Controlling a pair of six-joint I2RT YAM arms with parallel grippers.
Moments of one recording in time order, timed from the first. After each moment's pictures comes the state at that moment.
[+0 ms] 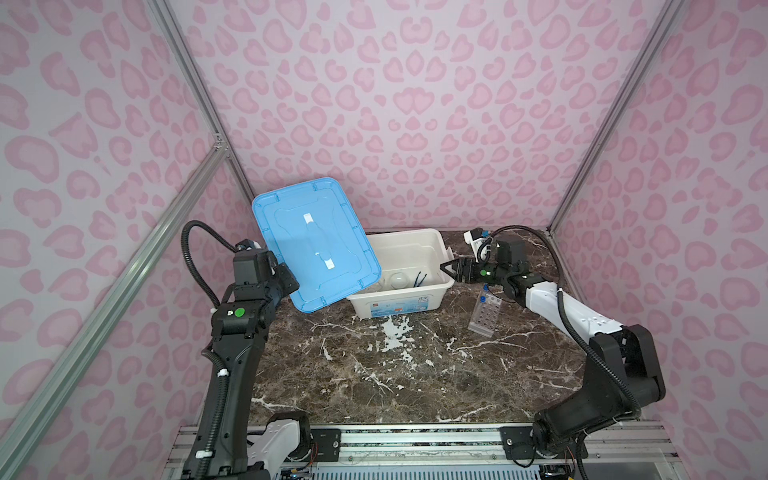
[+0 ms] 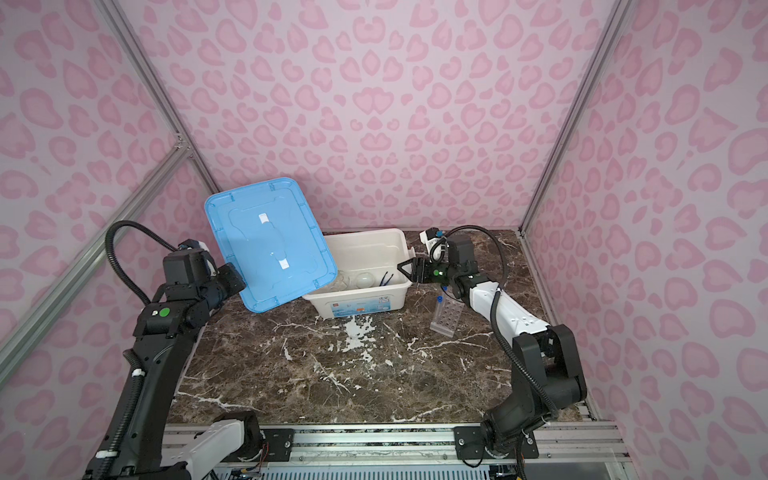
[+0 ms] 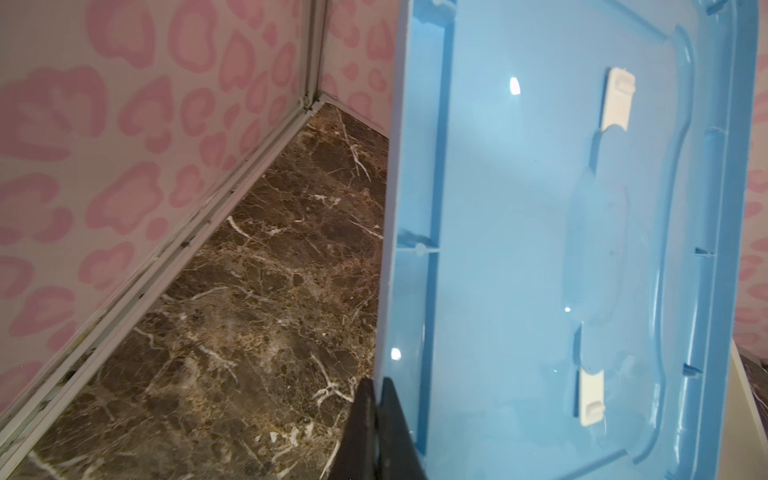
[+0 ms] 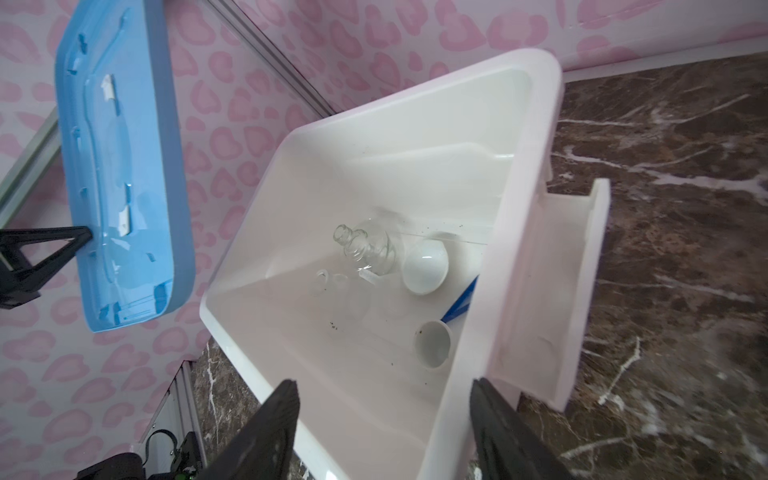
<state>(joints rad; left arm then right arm) 0.03 1.07 1.19 -0.73 -0.08 -0.45 0.26 1.57 1.10 -0.05 -0.67 0.39</state>
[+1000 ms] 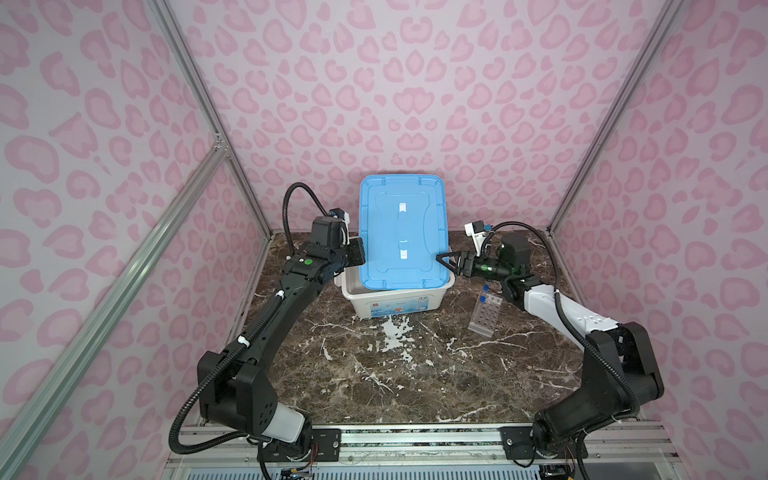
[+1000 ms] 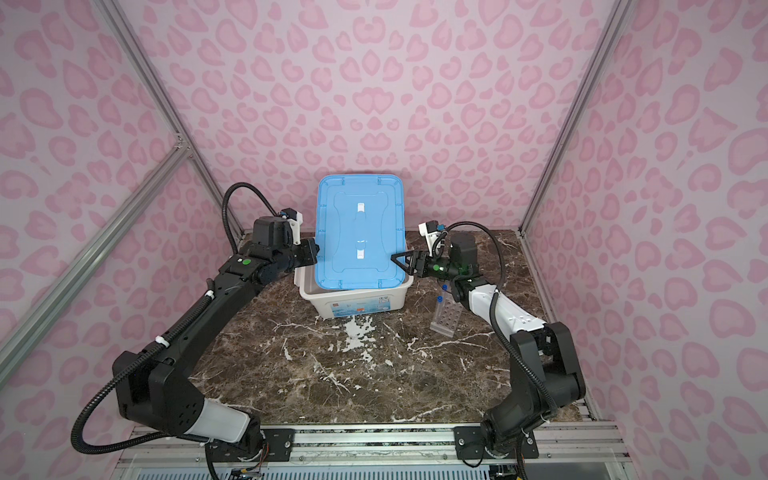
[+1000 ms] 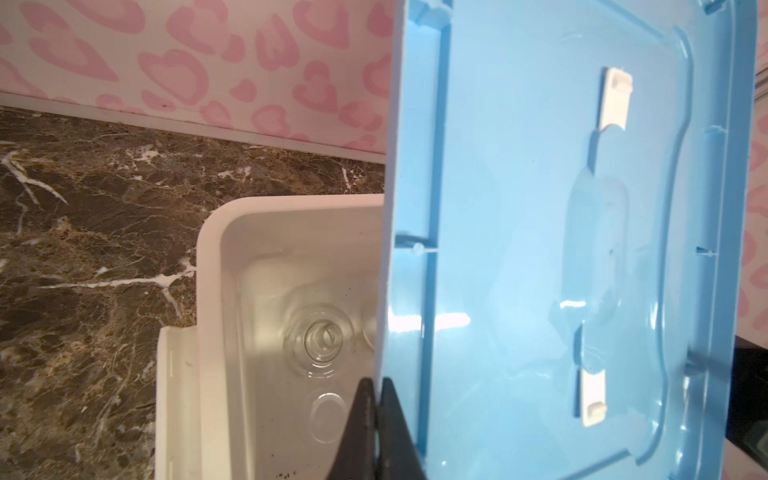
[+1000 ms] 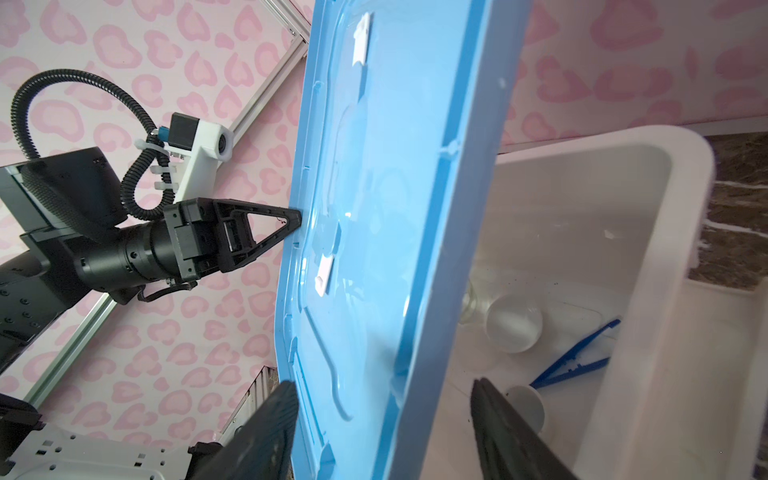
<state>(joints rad) -0.30 1.50 1.38 -0.48 0.12 -0.39 0.25 1.58 1.05 0.27 -0.84 0.58</state>
